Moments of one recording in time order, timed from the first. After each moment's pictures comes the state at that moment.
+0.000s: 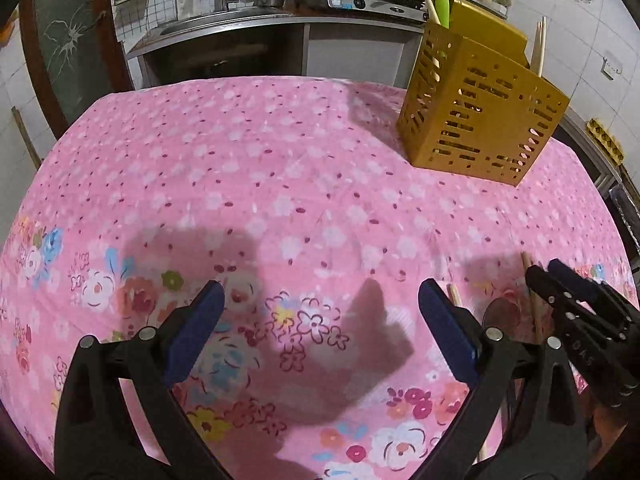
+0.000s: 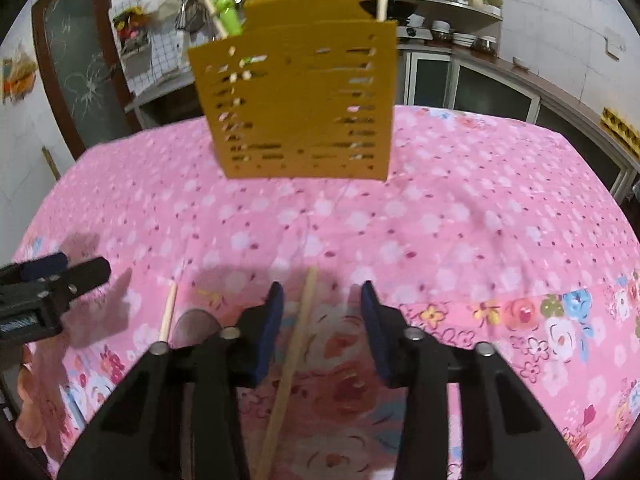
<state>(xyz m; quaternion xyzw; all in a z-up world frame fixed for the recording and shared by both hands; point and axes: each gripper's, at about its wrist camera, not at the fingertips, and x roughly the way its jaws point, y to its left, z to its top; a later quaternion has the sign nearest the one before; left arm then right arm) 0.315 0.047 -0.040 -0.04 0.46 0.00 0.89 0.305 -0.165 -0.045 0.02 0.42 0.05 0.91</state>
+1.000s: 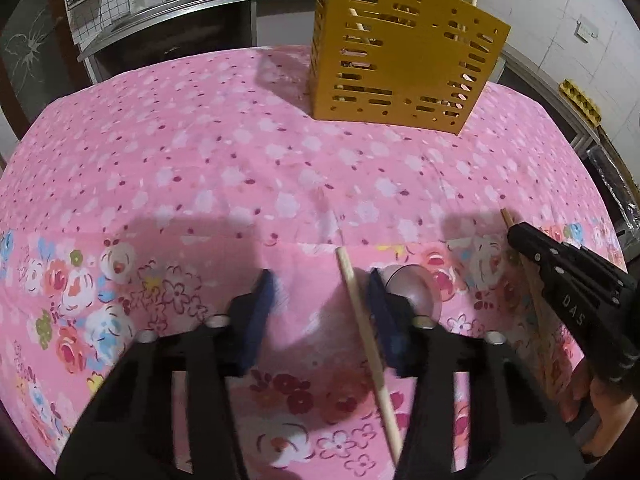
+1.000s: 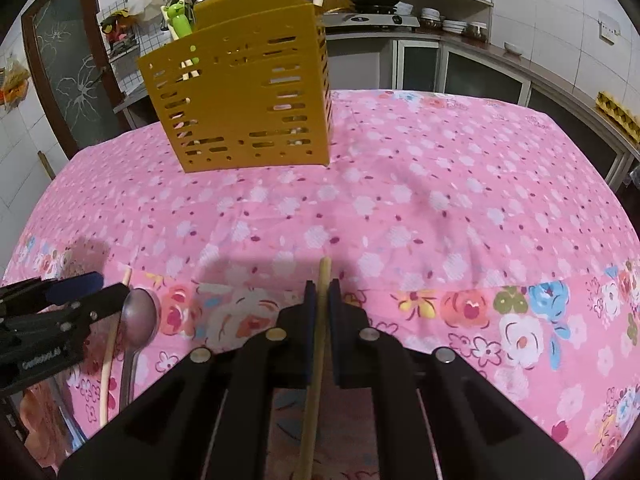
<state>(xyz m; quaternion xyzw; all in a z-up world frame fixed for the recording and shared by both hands) 0.313 -0.026 -0.057 -0.02 0.49 -0.06 0.87 0.312 -0.218 -0.050 0.04 0.43 0.05 0.90</state>
